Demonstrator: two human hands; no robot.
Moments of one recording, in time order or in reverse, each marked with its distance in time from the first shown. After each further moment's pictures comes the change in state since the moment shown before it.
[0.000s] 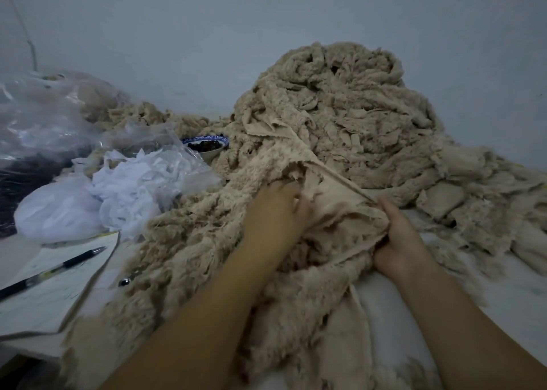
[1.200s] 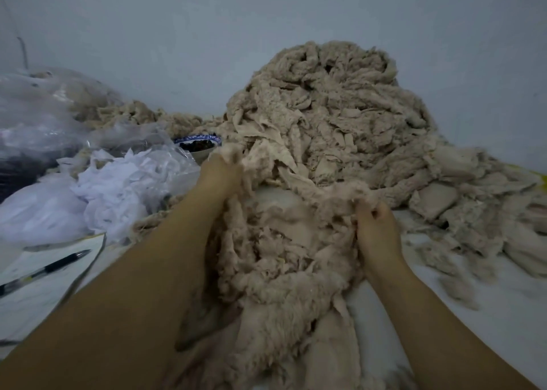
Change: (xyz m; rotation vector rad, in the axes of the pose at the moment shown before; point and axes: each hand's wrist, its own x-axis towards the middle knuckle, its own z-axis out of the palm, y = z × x) left_hand 0.084 -0.063 -0.035 -0.266 -0.091 -0.511; right_hand 0.003 0.014 0.010 -0.687 0.300 -0.504
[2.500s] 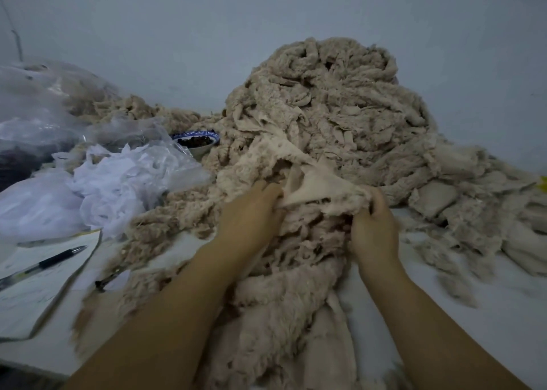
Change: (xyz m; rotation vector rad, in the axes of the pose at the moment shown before) left_hand -0.072 -0.020 0.051 0.508 0.151 0.698; right_hand -0.019 -0.015 0.002 -0.051 0.038 -0.141
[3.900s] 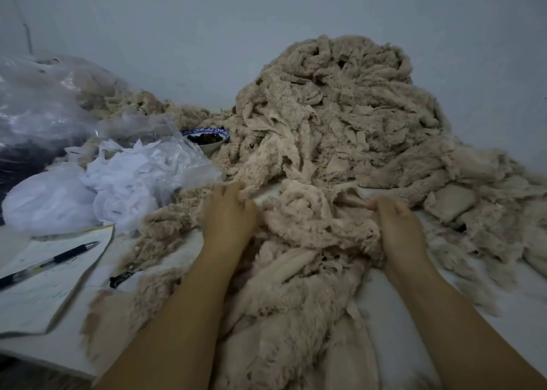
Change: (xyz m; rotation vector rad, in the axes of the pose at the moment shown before) left_hand -0.009 -0.045 0.009 -0.308 0.102 -0.535; right_hand 0.008 0.006 -0.005 0.113 -0.028 0.129
